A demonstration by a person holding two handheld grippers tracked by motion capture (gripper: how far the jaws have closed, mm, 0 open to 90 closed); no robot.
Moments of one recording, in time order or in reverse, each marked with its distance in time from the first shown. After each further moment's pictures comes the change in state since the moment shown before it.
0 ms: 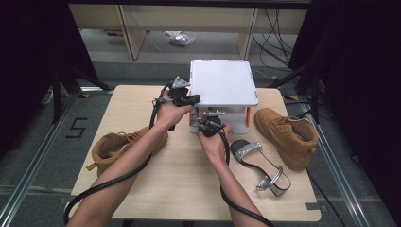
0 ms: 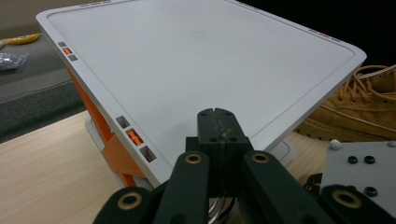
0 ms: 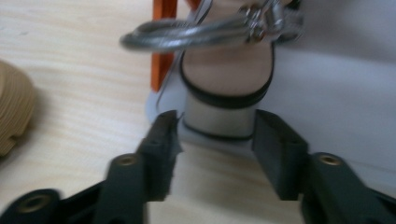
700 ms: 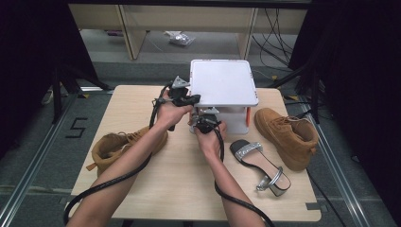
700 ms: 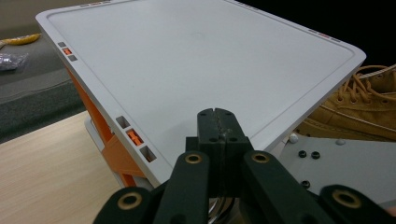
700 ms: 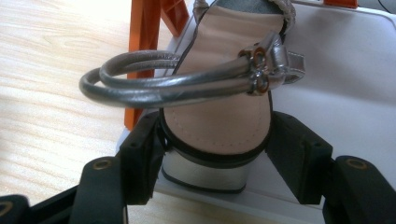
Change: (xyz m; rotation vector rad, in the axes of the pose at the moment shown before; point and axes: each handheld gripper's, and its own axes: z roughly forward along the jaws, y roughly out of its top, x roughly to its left) left arm 0.001 0.000 0.000 -0.002 -0.005 -0.003; right arm 0.007 0.007 0.027 -0.073 -0.082 -0.003
